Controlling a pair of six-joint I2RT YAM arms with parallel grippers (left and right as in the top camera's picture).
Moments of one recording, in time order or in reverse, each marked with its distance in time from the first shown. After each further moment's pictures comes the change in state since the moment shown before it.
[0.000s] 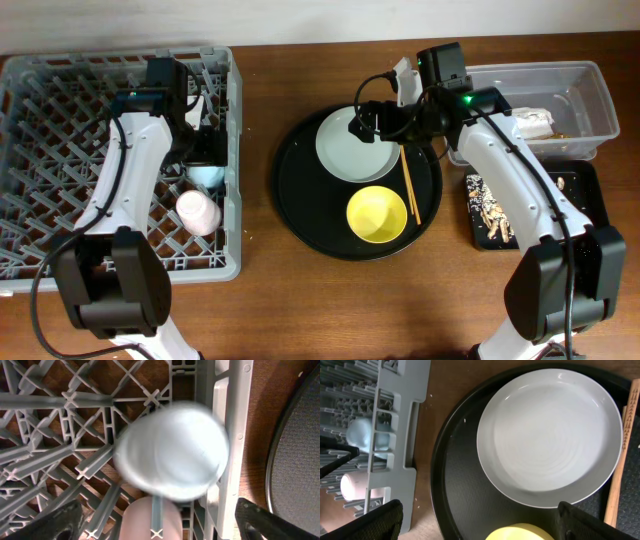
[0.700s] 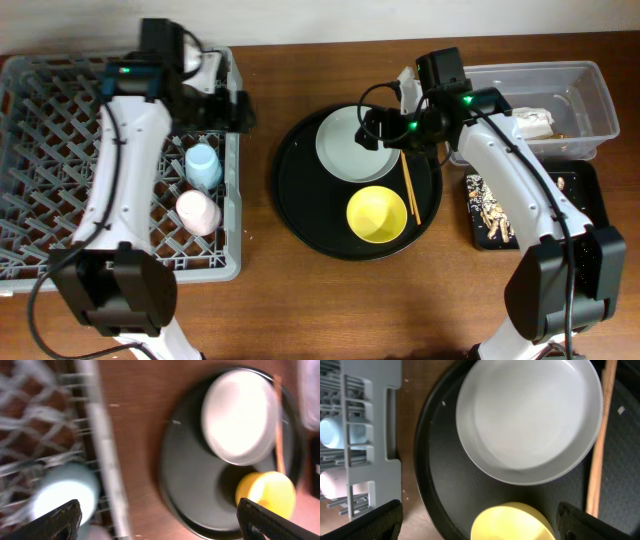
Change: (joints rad) left arm -0.075 0.005 0.261 -0.077 0.330 0.001; right arm -0.011 0.000 -0.003 -0.101 0.061 0.024
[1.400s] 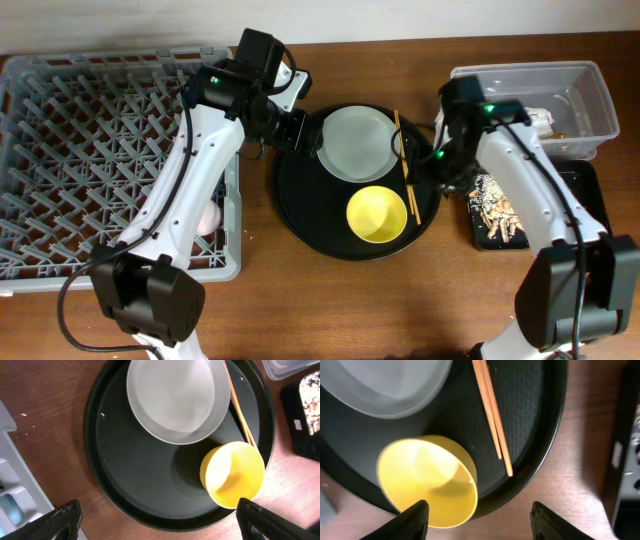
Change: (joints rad) left arm -0.270 0.000 0.000 -0.002 -0.071 -0.016; right arm -0.067 -0.049 -0.137 -0.256 0.211 0.039
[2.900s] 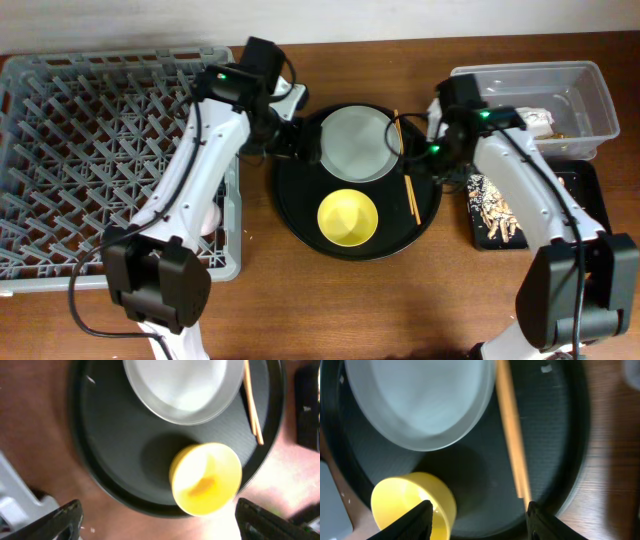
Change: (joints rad) left arm 0.004 0.065 -0.001 -0.077 0.045 -0.051; right arm -0.013 -0.003 -0.024 0.178 -0.061 -0.010
